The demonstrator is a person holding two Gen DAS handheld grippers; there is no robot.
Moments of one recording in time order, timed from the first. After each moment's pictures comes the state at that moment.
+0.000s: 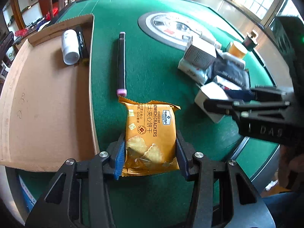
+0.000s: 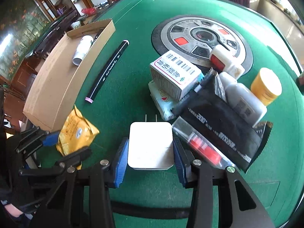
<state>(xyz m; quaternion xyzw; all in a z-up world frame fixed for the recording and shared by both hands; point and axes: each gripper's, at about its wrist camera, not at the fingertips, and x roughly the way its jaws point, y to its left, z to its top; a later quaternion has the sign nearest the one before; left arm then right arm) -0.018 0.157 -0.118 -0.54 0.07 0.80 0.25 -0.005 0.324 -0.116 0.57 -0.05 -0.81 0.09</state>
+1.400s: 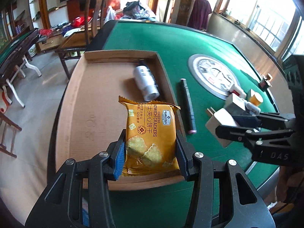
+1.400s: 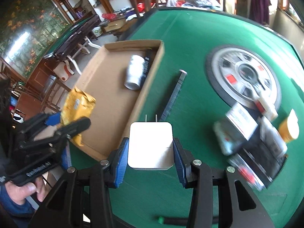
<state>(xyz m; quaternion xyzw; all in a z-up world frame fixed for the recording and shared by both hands) -0.070 0.044 -0.057 -0.48 0.03 0.86 0.18 -0.054 0.218 -0.061 0.54 -0.05 -0.82 0.16</state>
